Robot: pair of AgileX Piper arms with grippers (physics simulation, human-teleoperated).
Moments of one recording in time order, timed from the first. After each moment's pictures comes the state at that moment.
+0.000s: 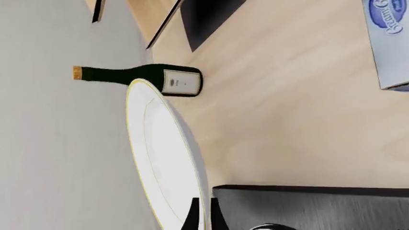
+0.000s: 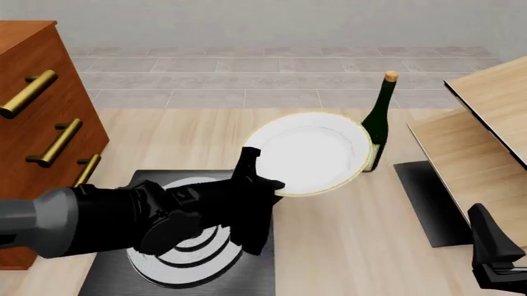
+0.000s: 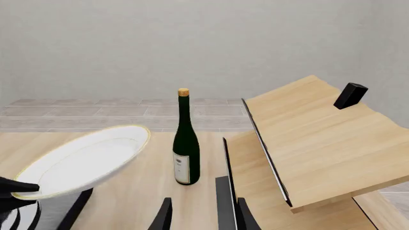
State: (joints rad) left arm -0.85 1.56 -0.74 -0.22 1.27; right arm 0.00 0.00 0.00 0.00 0.00
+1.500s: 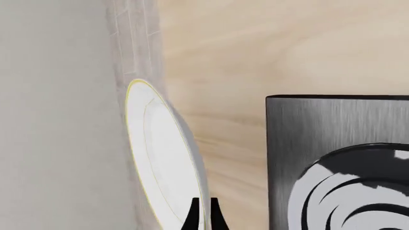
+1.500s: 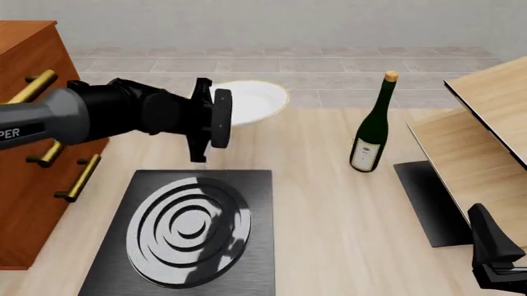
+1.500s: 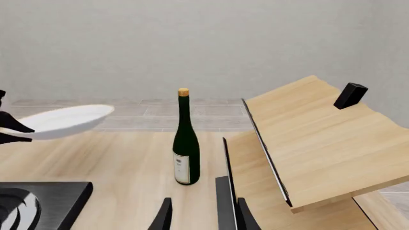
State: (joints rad) left arm -0.47 1.70 -1.20 0.30 1.34; right arm 0.00 0.00 0.00 0.00 0.00
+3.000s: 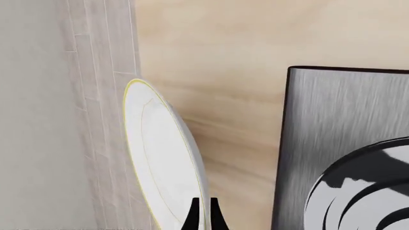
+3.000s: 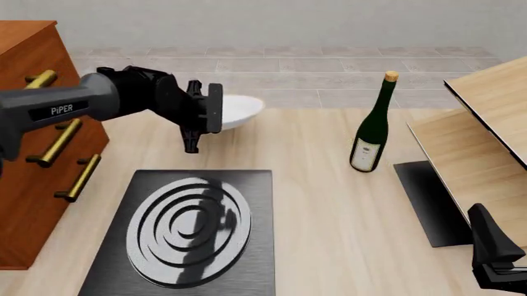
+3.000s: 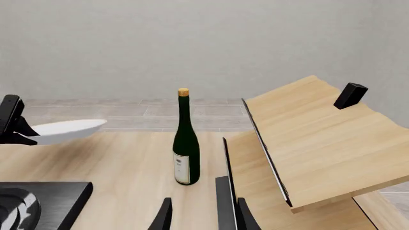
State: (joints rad) left arm -0.35 1.92 -1.45 0.50 1.30; right arm 0.00 0.00 0.00 0.00 0.00
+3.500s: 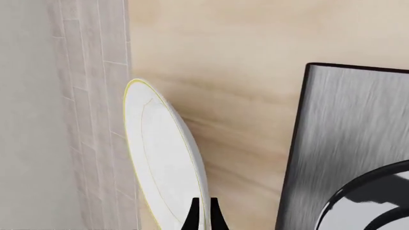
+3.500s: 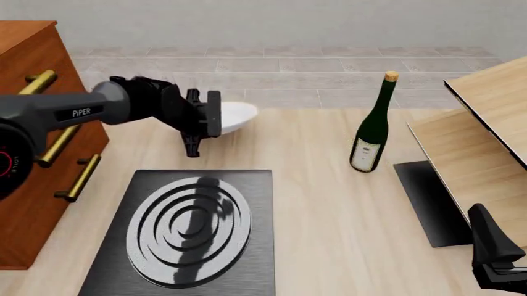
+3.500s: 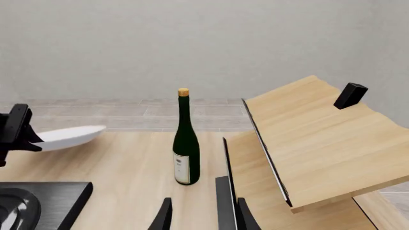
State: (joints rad) left arm -0.32 2.01 -1.48 0.46 1.27; right arm 0.00 0.00 0.00 0.00 0.00
